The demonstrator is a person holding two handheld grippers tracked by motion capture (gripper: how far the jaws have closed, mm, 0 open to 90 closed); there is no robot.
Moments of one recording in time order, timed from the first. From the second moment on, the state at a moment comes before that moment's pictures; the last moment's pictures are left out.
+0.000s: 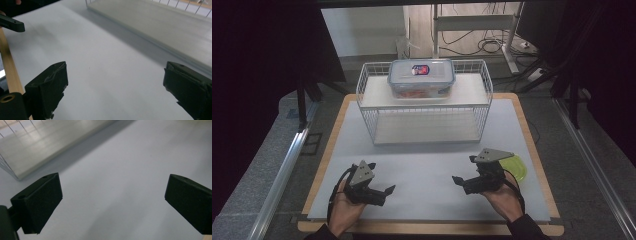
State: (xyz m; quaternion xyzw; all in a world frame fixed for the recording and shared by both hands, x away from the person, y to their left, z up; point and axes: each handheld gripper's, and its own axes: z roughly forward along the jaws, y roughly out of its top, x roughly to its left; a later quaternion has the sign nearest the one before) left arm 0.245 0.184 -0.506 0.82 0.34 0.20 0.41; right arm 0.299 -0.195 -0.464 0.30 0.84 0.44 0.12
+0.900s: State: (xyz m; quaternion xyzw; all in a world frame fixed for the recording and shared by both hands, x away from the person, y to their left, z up) left arm 0.243 0.187 -0.513 0.82 0.35 0.22 0.40; right arm 0.298 -0.232 -0.462 0.38 0.83 0.39 0.15
